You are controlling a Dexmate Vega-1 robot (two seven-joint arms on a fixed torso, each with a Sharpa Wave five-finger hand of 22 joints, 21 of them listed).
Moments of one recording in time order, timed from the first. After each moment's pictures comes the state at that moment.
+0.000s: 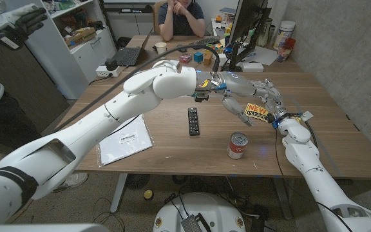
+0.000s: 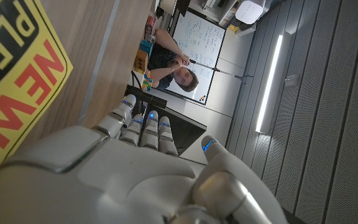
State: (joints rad) left arm 0.41 0.60 0.79 -2.07 0.56 -0.29 -0.62; left_hand 0.62 -0.16 0.32 -0.16 0.37 -0.04 -0.22 0.20 0.18 -0.05 -0.07 0.22 0.18 -0.02 0.02 0.19 0.18 0.24 0.21 0.20 0.18; right arm -0.92 -0.30 0.00 -1.28 0.36 0.27 0.22; right_hand 0.04 0.08 0.40 0.15 0.30 0.14 0.09 0.19 0.17 0.15 0.07 0.19 0.18 0.02 -0.01 0.19 0.18 0.21 -0.03 0.19 0.17
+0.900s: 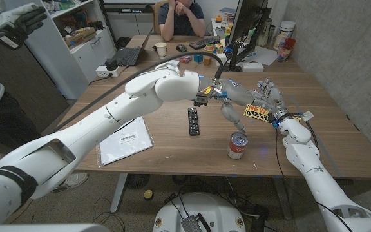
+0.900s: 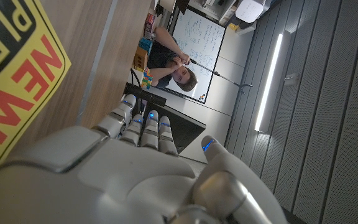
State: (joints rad) left arm 0.40 0.61 0.82 -2.09 0.58 -0.28 -0.70; left_hand 0.70 -0.14 0.31 -0.16 0.37 -0.02 -0.22 0.20 0.18 -0.06 -0.06 0.21 0.18 -0.01 0.03 0.19 0.18 0.29 0.21 0.20 0.18; right arm -0.92 -0.30 0.00 -1.28 0.36 0.27 0.21; right_hand 0.04 0.08 0.40 0.15 0.30 0.14 0.08 0.19 0.18 0.16 0.07 0.19 0.18 0.03 -0.01 0.19 0.18 0.21 -0.03 0.19 0.17
